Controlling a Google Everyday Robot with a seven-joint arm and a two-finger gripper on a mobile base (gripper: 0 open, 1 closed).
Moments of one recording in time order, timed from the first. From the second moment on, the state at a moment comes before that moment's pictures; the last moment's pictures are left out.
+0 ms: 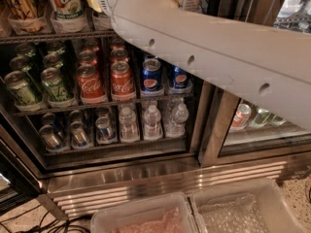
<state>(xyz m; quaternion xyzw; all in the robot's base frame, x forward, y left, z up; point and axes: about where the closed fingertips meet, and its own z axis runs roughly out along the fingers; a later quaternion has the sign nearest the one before) 0.680 0.088 1.082 -0.20 0.74 0.08 0.64</state>
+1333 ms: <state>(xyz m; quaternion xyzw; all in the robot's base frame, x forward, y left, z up) 0.677 0.091 1.082 -0.21 0.74 0.09 0.63</state>
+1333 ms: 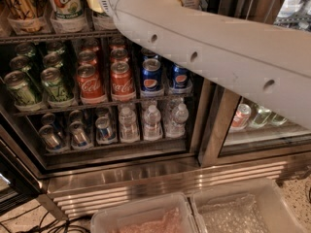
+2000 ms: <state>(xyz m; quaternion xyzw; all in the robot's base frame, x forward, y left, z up) 0.667 0.097 1.086 -0.22 0.74 0.10 0.63</state>
